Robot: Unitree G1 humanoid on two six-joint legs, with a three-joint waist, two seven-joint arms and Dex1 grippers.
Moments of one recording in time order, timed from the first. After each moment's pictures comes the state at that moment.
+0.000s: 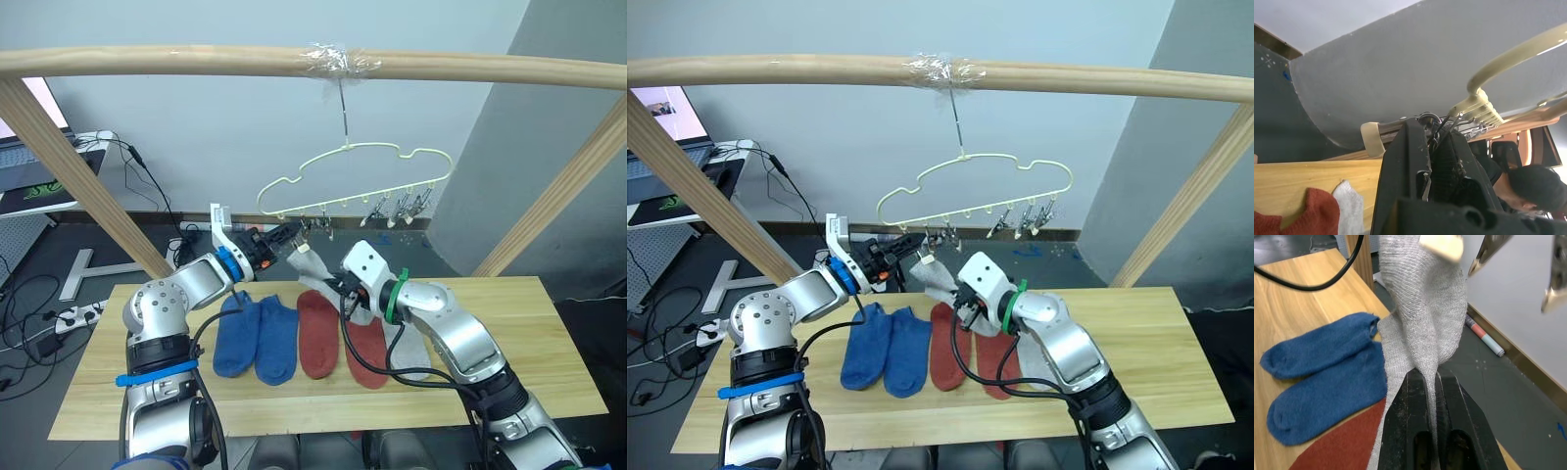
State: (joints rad) left arm -0.53 0.26 0.40 0.06 -0.98 1.12 -0.33; right arm -0.44 -0.23 0.37 -0.20 0.03 0.66 0.61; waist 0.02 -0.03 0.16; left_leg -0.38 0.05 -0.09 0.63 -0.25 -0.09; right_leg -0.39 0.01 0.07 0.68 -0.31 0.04
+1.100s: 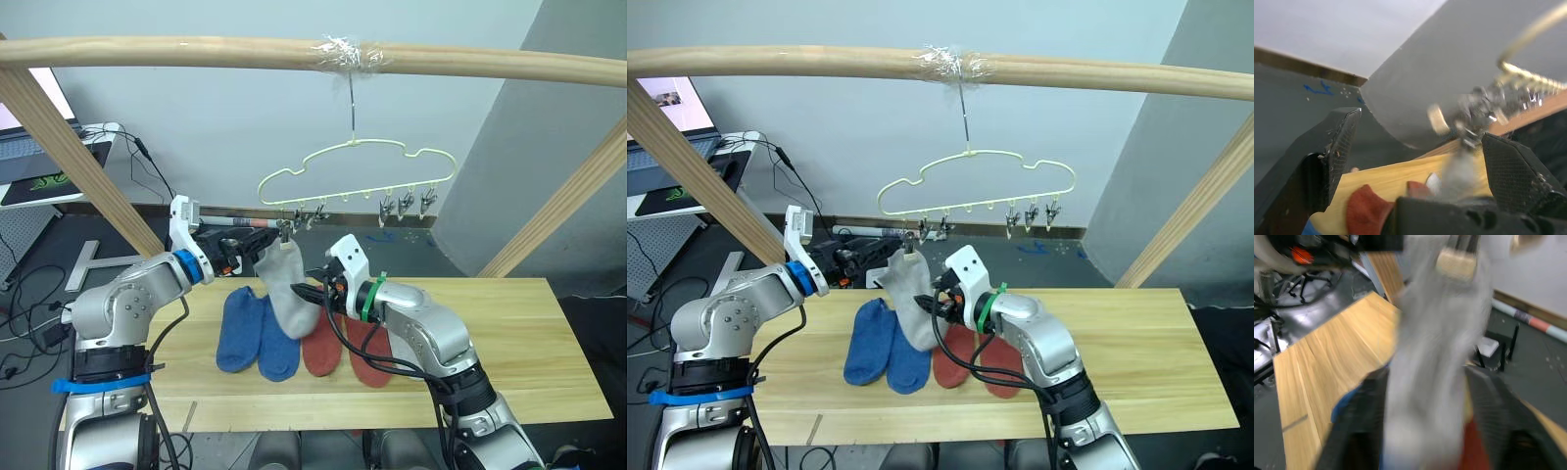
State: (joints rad) left arm -0.42 0.55 0.20 -0.04 -0.73 0.85 -0.60; right arm -0.38 -0.09 0.30 -0.13 0.20 0.77 0.56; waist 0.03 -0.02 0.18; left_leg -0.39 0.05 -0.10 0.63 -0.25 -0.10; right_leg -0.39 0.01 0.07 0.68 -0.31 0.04
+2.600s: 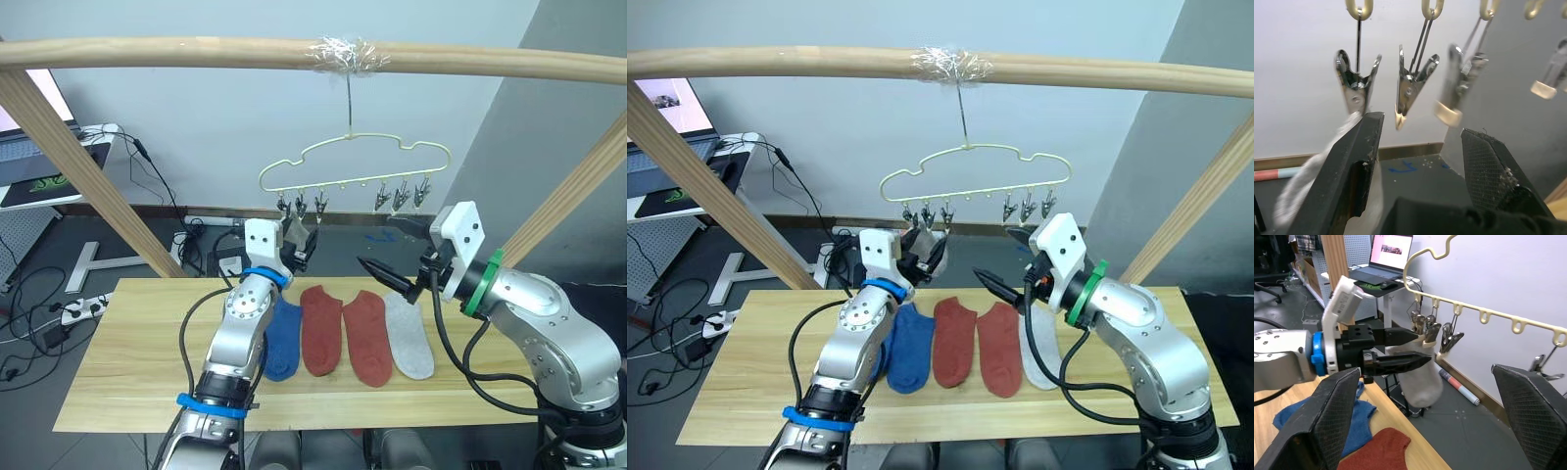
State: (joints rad) left arm -0.38 0.12 -0.07 0.12 -0.06 0.09 -0.21; right arm -0.31 -0.48 0.02 -0.66 0.45 0.76 0.54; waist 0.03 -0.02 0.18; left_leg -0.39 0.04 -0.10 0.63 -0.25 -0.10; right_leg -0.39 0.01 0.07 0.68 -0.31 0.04
